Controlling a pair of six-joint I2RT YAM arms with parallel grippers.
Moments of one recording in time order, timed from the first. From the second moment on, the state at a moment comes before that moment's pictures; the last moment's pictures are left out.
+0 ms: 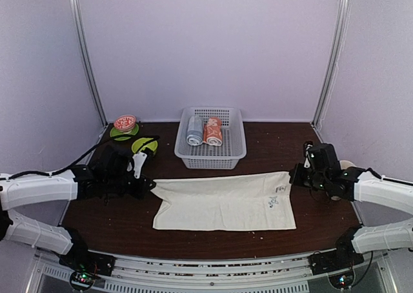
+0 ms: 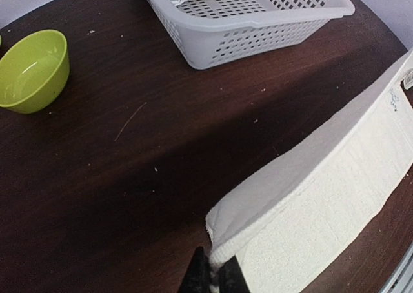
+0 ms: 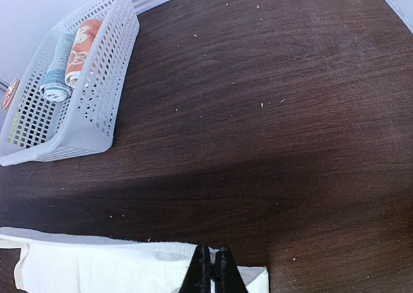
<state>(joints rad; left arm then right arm) -0.71 1.15 0.62 -0.20 -0.02 -0.23 0.52 1.04 0.54 -0.17 0.21 0.63</state>
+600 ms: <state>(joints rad) -0.73 1.11 0.62 -0.13 0.10 -0.15 0.52 0.94 0.52 -0.15 0.20 0.59</state>
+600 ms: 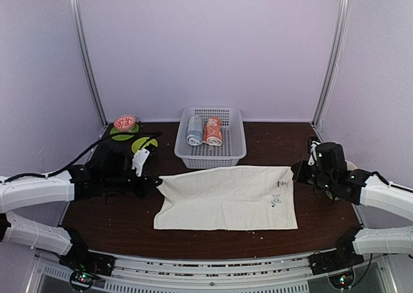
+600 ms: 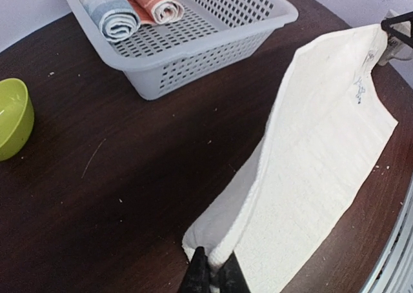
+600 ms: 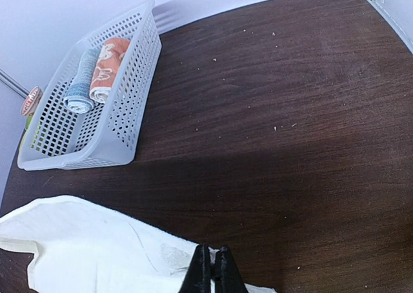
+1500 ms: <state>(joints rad) -0.90 1.05 0.43 0.00 -0.14 -0.12 0.57 0.79 0.36 -0.20 0.17 0.67</state>
